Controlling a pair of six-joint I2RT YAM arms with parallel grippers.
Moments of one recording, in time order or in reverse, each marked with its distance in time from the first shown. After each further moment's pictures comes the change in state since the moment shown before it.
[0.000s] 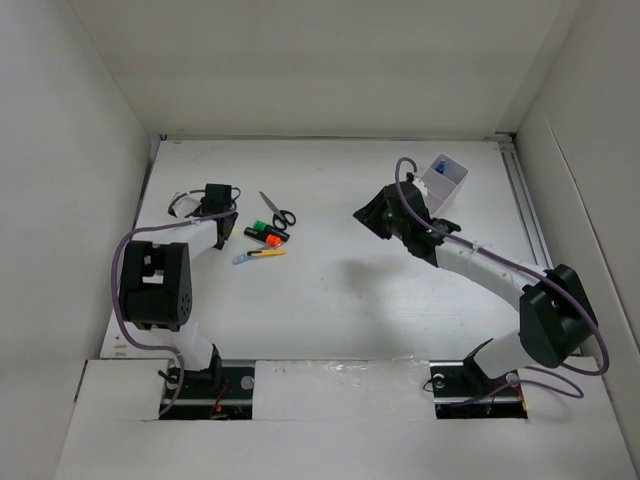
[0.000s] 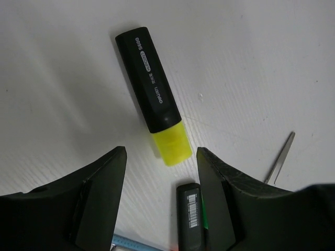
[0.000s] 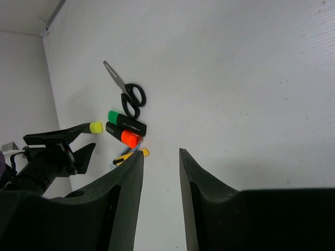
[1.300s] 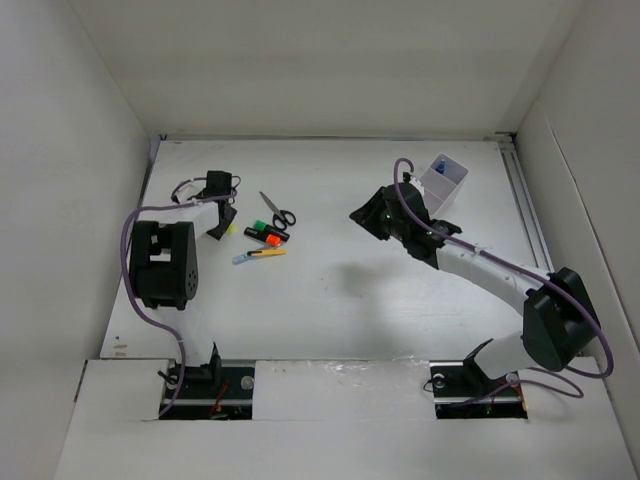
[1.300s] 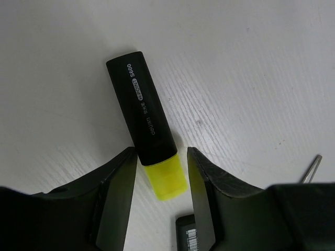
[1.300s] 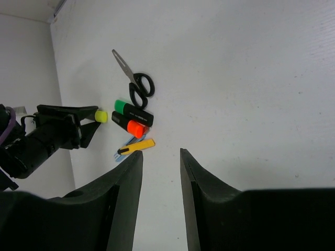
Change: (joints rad) left arm 0.039 0.179 0.195 -0.123 0.015 0.104; right arm 0.022 -0.020 0.000 0.001 -0.019 -0.019
